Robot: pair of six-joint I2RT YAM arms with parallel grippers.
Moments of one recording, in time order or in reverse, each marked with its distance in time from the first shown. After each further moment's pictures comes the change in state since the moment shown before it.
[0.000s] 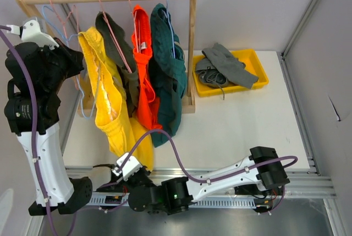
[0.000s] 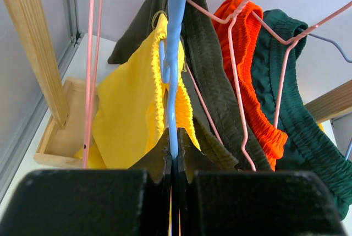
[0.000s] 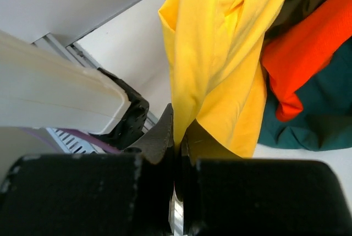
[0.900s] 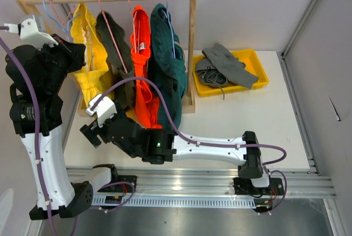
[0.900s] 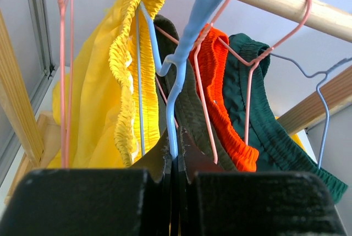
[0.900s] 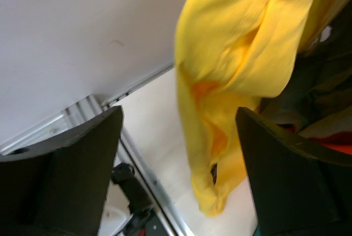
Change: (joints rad) left arm 0.010 -0.042 -0.116 0.209 0.102 -0.020; right arm -0.315 0.174 0.593 -0.274 -0.500 -0.077
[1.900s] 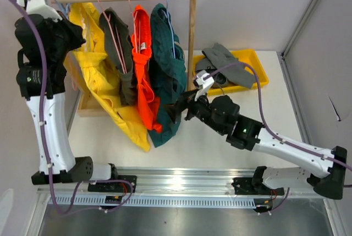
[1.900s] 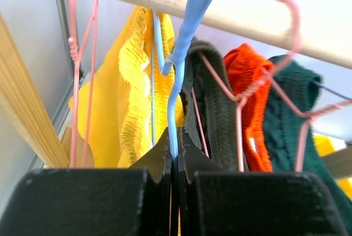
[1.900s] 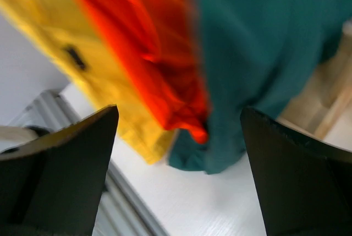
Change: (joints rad) left arm 0.000 0.276 0.208 -0.007 -0.106 0.062; right arm -0.472 -0.845 -1.091 0.230 -0.323 0.225
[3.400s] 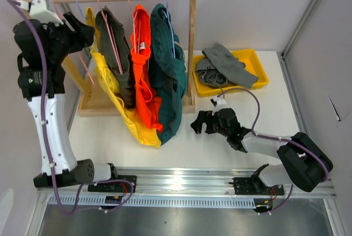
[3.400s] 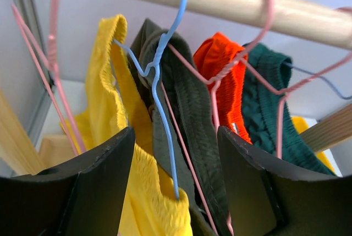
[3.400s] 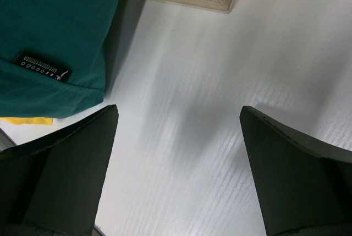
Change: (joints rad) left arm 0.098 -0.095 -0.140 0.107 0.247 0.001; right arm -0.373 0.217 -0.525 0.358 -0.277 0.188
